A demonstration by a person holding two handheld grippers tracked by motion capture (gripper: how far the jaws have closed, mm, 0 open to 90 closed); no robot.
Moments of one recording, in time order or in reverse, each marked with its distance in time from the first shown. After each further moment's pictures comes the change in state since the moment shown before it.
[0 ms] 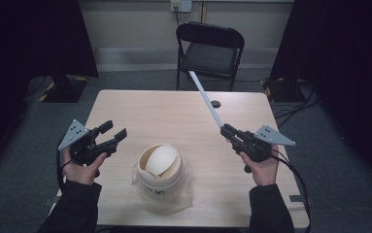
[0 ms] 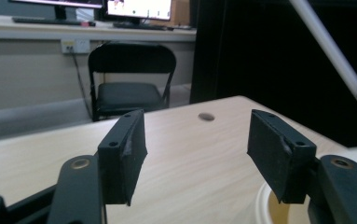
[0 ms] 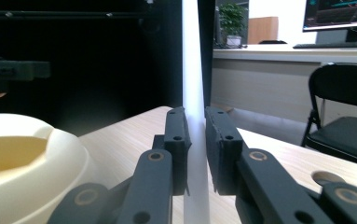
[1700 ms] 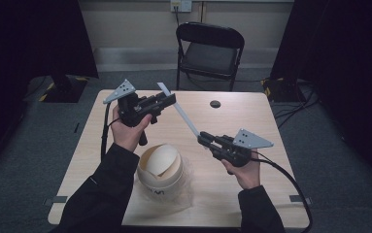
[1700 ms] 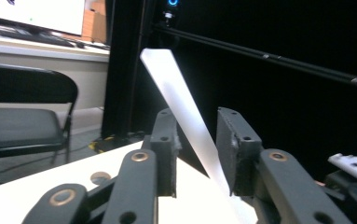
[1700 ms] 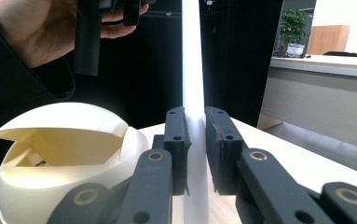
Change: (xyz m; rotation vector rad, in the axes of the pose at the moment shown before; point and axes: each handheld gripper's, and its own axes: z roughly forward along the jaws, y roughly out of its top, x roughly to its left) left arm -0.056 0.067 0.106 -0.054 -0.376 -0.171; right arm 0.034 -0.009 0.030 -0.003 0.216 -0.068
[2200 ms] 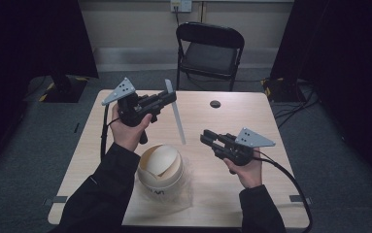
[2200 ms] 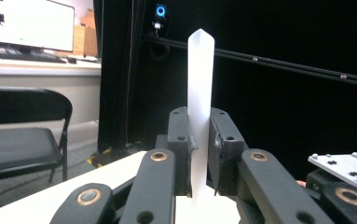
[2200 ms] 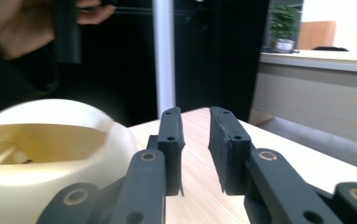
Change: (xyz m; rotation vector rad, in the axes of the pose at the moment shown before) left arm -0.010 0.008 -0.004 -0.029 0.004 0.119; right arm -0.009 -0.003 -0.006 0.014 -0.057 0.022
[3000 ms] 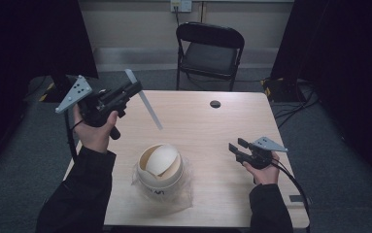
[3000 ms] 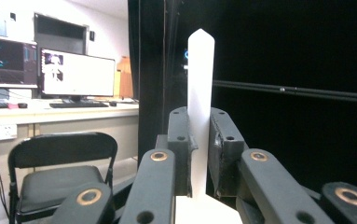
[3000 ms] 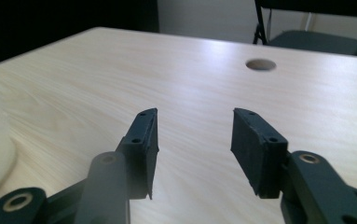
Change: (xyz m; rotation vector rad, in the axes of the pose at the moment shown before) left arm 0.012 0.030 -0.076 -0.161 0.122 0.103; right arm -0.062 -0.076 -0.046 0.282 -0.391 0.134
